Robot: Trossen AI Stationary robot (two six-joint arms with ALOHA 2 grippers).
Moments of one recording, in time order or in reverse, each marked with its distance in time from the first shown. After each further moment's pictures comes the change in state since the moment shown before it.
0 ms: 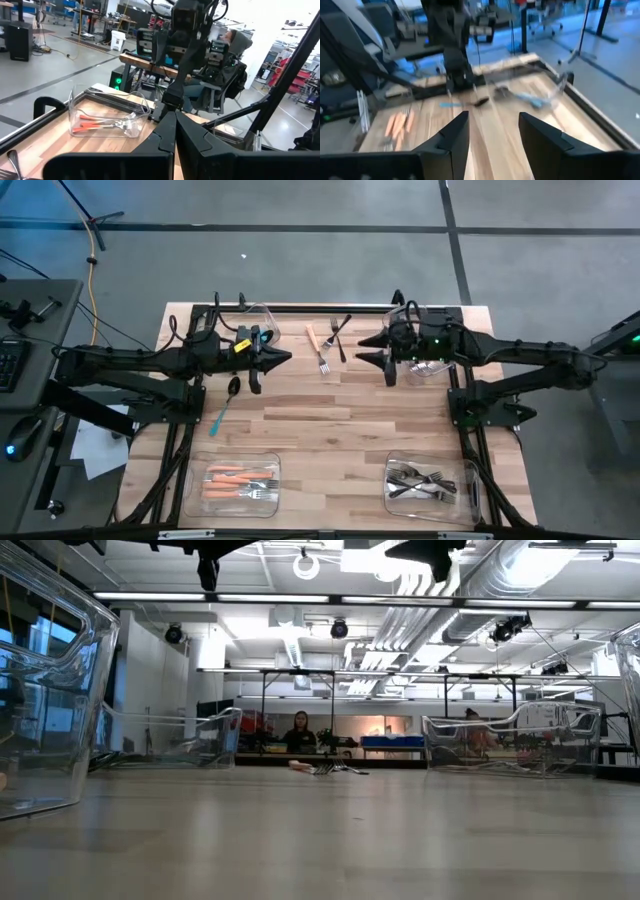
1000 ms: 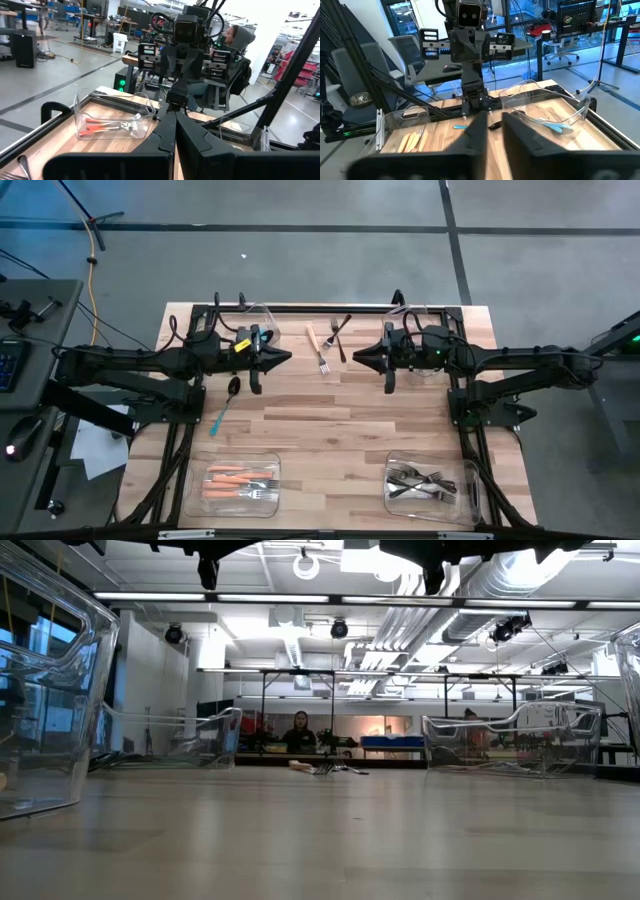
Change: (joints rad) left arm 0.000 0.000 0.000 -0.003 -0.006 0.055; right arm 0.020 -0.006 -0.223 0.403 -0.054 0.004
